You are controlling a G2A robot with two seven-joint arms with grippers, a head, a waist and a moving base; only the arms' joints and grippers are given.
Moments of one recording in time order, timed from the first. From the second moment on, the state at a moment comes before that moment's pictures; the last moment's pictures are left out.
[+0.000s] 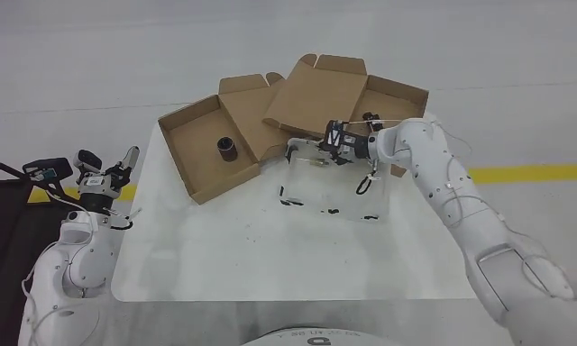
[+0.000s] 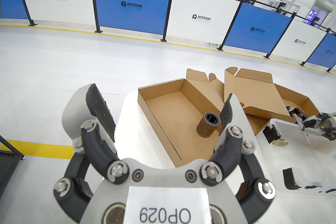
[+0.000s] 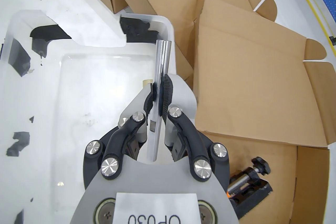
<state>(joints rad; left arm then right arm) 1.81 -1.15 -1.87 -1.86 0.88 -0.18 -0.04 -0.88 -1.18 0.95 -1.09 -1.40 -0.96 0.18</state>
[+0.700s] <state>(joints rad) 1.81 -1.15 -1.87 -1.86 0.88 -0.18 -0.04 -1.53 -1.06 1.21 -1.80 -1.50 -0.80 0.15</state>
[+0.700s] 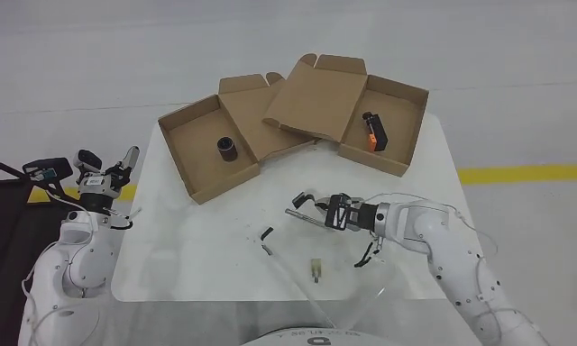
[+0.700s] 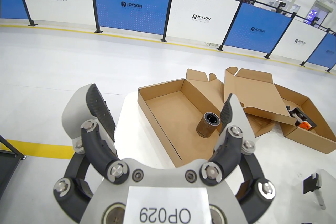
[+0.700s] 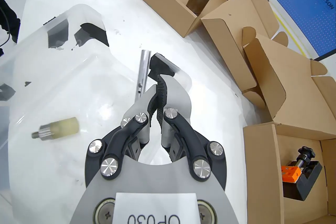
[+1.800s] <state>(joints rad) 1.81 -1.15 -1.87 -1.86 0.88 -0.18 -0.04 -1.61 -1.04 1.20 -1.89 -1.51 -0.90 0.38</state>
